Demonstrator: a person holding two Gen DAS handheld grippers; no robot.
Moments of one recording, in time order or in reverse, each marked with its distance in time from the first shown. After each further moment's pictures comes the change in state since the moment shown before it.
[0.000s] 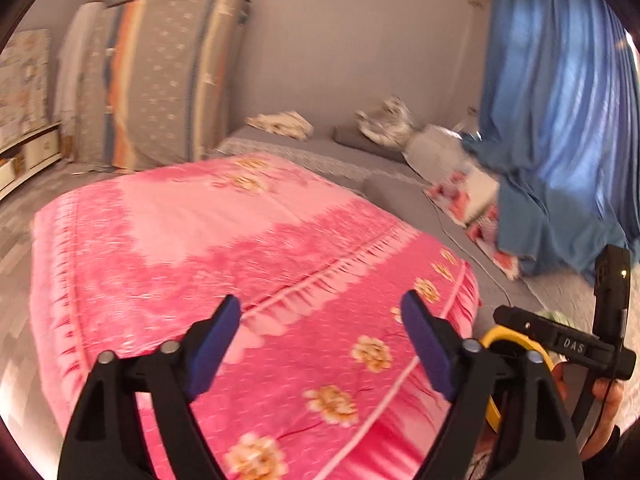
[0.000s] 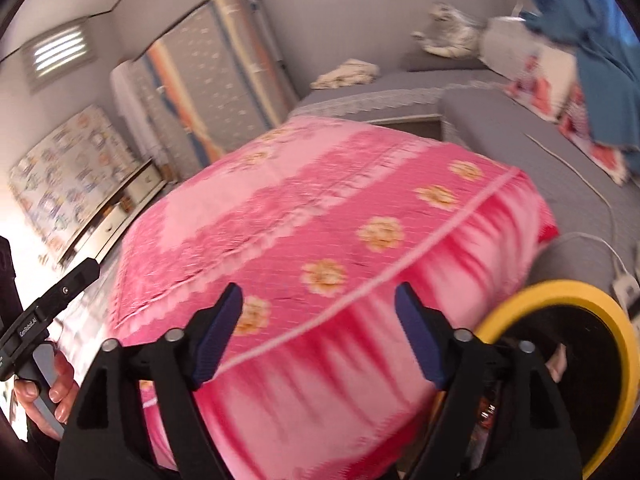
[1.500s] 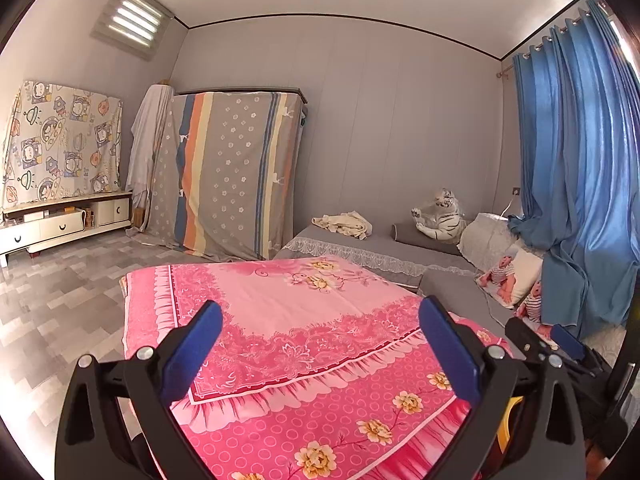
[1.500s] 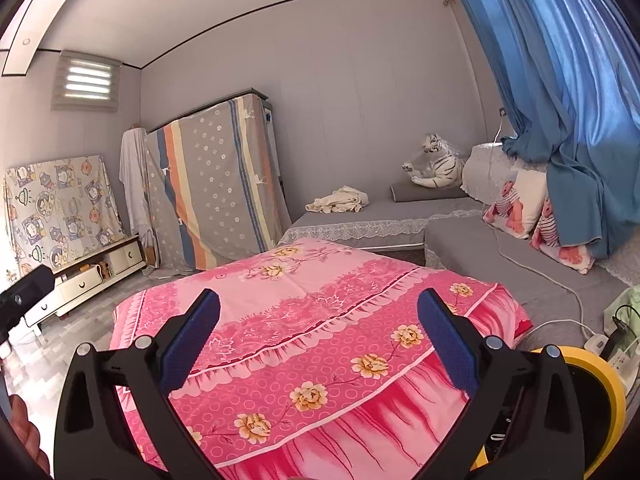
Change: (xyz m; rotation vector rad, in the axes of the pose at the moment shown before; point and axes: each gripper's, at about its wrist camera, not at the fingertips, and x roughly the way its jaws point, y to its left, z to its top) left arm -0.135 -0.015 -0.006 0.006 -0.363 0.228; right arm -0.076 0.103 -0.029 -0.114 -0.485 -0.136
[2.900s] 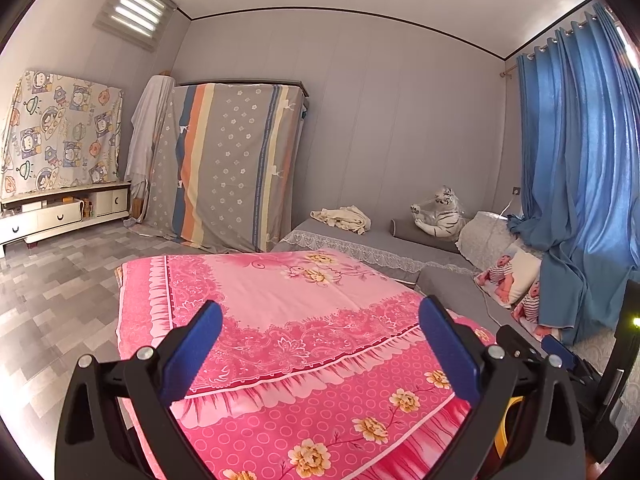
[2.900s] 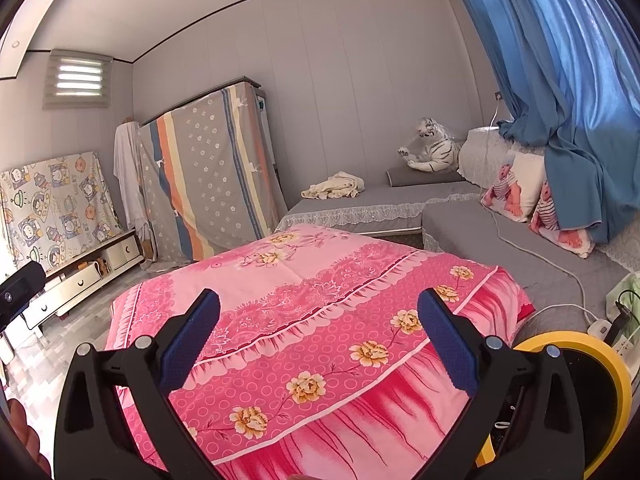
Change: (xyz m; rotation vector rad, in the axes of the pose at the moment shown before) left arm 0.006 0.004 -0.003 -0.024 0.028 -0.007; right arm 0.016 -0.005 -0.012 0.024 0.045 -0.010
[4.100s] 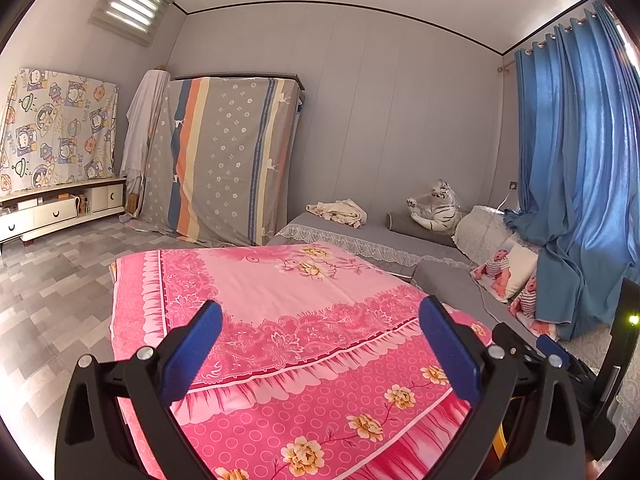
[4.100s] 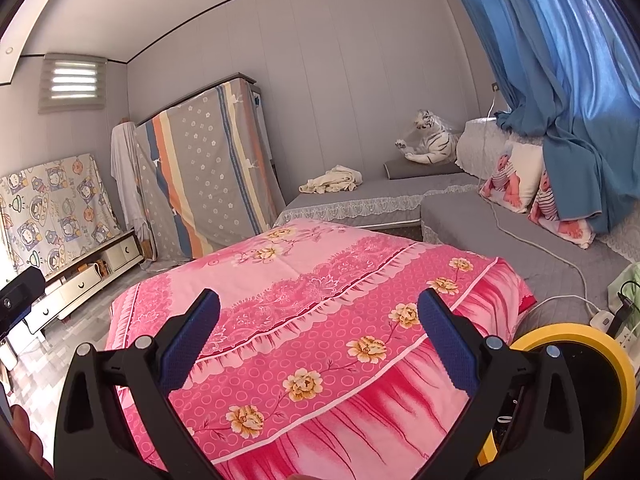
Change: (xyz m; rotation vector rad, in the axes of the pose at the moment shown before) left arm 0.006 -0.002 -0.002 -0.001 0.025 -0.014; right arm 0.006 -0.003 -0.009 0.017 0.016 -0.006
